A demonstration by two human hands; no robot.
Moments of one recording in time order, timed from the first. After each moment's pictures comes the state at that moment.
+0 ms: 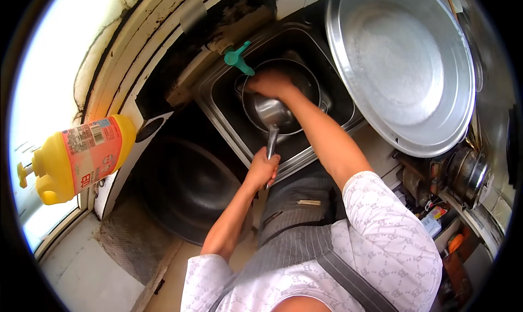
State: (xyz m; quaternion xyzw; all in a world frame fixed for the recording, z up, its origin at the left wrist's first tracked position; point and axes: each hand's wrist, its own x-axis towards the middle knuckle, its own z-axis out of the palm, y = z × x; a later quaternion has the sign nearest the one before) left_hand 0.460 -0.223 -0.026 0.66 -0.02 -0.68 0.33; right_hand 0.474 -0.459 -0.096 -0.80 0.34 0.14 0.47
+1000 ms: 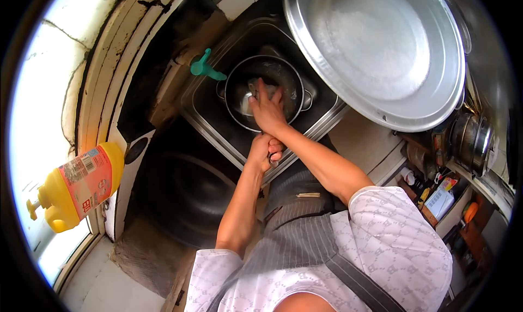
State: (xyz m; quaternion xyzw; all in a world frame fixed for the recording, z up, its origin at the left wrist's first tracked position) left_hand 0.442 -0.270 -0.060 0.47 0.20 -0.72 0.46; right_hand 0.405 -0.363 -0.094 -0.62 0.59 -0.05 0.52
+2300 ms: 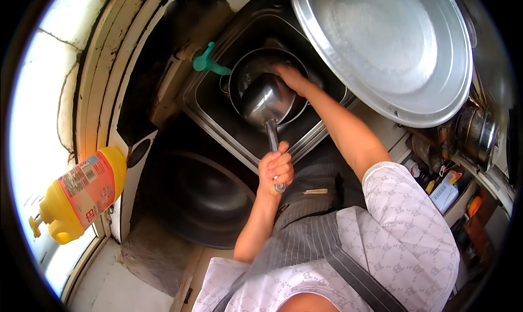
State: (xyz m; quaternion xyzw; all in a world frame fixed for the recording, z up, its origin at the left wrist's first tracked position) left_hand 0.426 -0.216 -0.033 -0.09 0.39 -0.73 0.56; right_hand 0.373 -0.455 -0.158 -0.52 0.47 -0.14 0.70
